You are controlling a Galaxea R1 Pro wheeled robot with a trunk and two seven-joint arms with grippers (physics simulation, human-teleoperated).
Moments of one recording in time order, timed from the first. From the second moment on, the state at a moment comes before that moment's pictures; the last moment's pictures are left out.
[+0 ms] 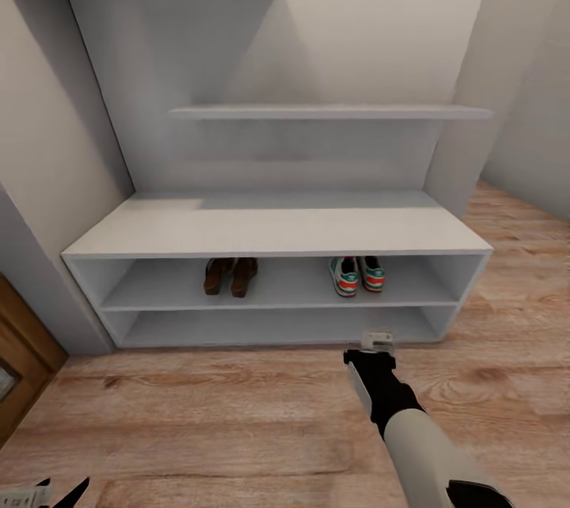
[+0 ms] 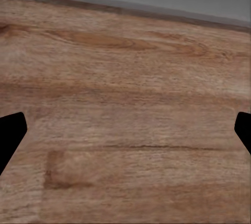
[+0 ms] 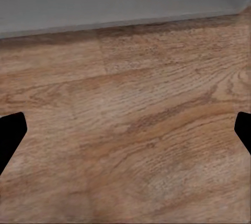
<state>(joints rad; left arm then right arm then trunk) -0.16 0.33 0.80 -0.55 -0.13 -0.26 -0.93 -0.73 0.17 -0.16 -0.53 0.14 0.39 -0.39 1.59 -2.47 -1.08</state>
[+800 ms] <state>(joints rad) -0.16 0.29 0.81 -0.46 -0.12 -0.37 -0.84 -0.63 0.11 -0.13 -0.04 0.25 -0.29 -0.38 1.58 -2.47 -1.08</state>
